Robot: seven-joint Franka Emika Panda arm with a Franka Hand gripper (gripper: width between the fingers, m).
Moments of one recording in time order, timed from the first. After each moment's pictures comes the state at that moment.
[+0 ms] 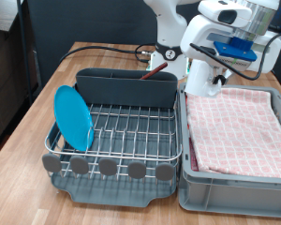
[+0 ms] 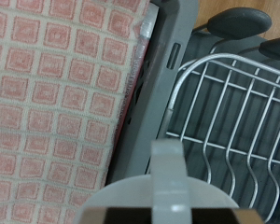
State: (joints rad) arm 0.48 0.10 -0.27 -2.06 -0.32 2.20 0.84
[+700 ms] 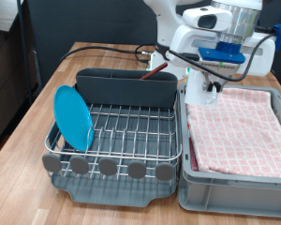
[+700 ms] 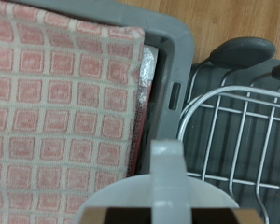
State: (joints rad) arm 0.45 0.11 -0.31 -2.10 -0.18 2.39 0.84
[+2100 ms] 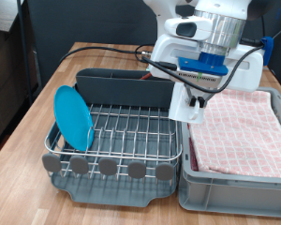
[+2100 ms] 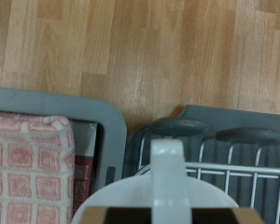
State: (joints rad) arm 0.42 0.26 -0.36 -1.95 -0.14 2.43 0.83
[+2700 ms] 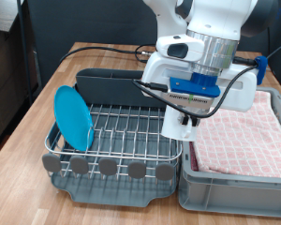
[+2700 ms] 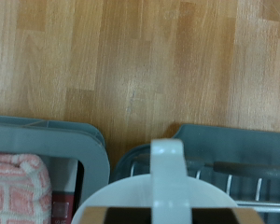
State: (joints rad) arm 0.38 0.37 -0.35 -1.85 -0.09 2.43 0.78
